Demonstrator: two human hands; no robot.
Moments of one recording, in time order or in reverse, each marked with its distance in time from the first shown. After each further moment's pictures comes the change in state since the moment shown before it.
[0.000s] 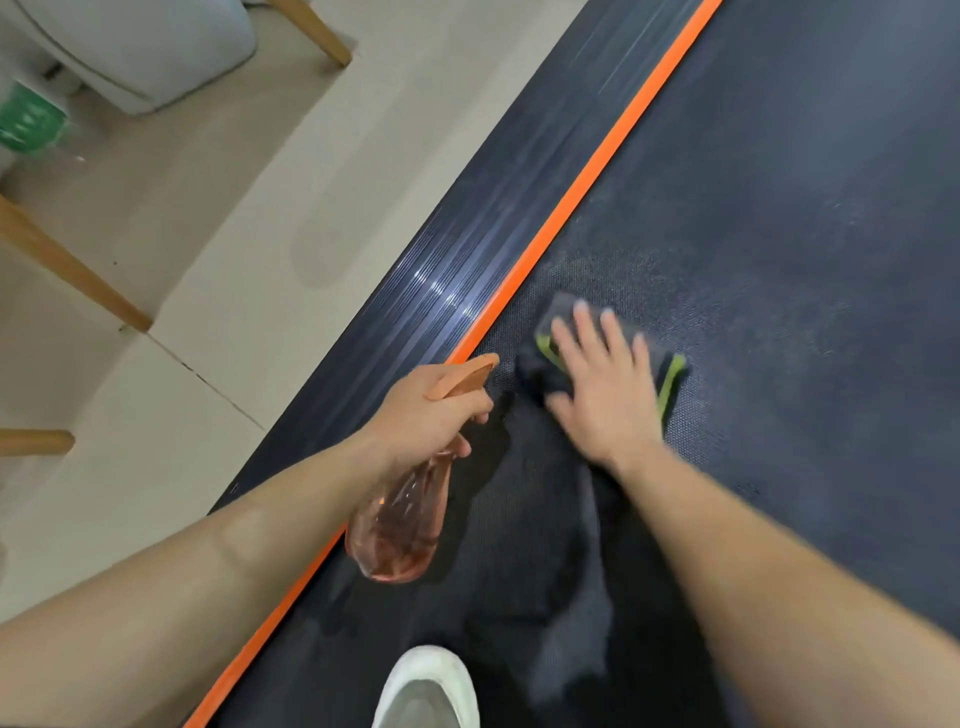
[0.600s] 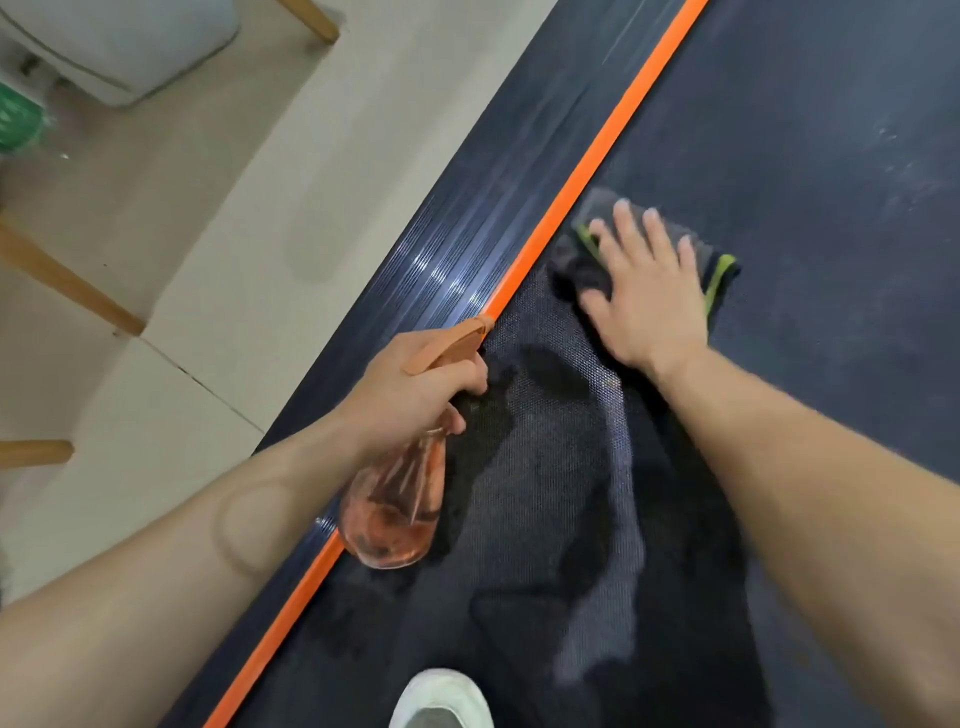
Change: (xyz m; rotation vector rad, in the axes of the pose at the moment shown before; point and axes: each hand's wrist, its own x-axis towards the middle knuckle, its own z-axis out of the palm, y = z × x) left_hand 0.021 0.003 -0.021 -0.076 -0.033 0.100; right_hand 0.081 0.033 -0.021 -0.048 0.057 0.056
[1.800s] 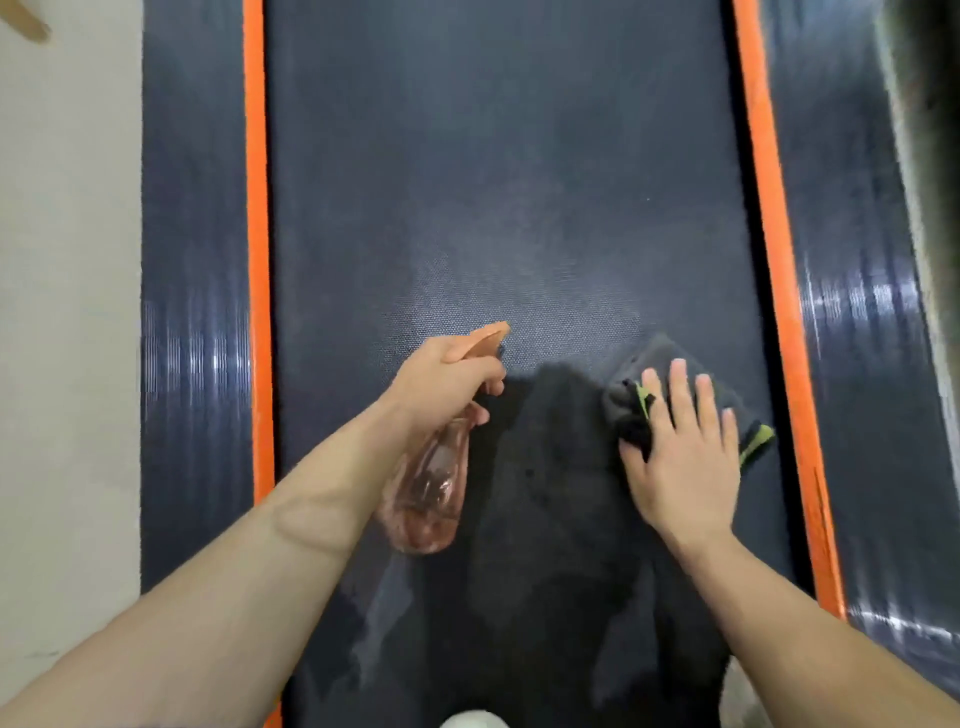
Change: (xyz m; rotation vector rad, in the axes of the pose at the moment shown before) left_hand 0.040 0.099 0.189 0.257 -0.489 0.034; right_hand -0.311 0.070 0.027 0.073 0.036 0.923
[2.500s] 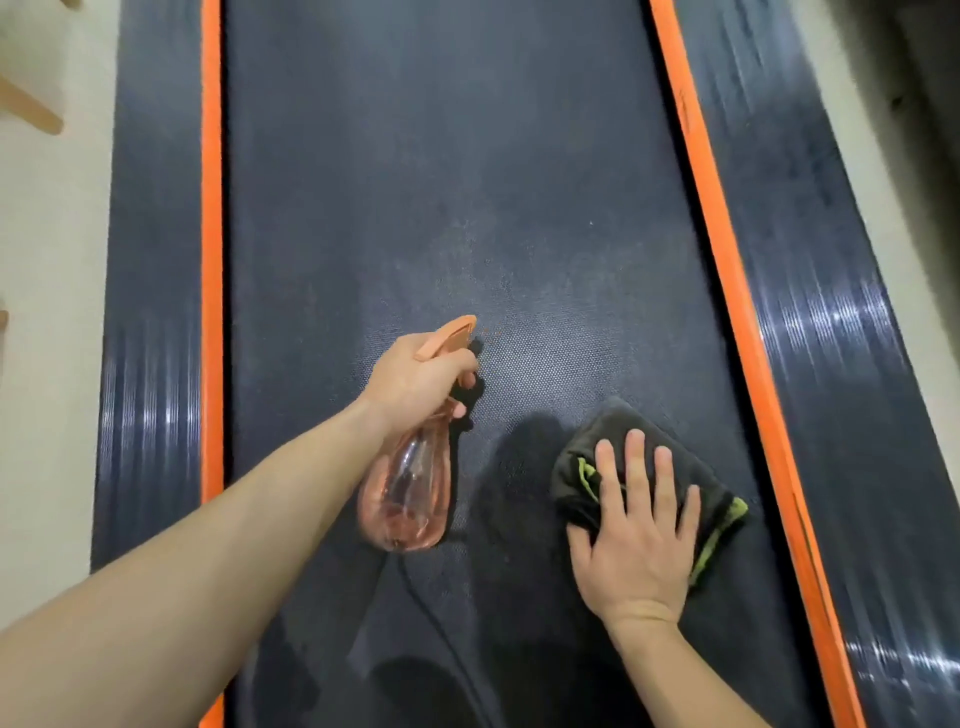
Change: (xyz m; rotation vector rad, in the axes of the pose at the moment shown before) left_hand 0.022 0.035 0.036 0.156 0.138 0.038; right_hand -0.045 -0.005 0.034 0.058 0.140 0.059
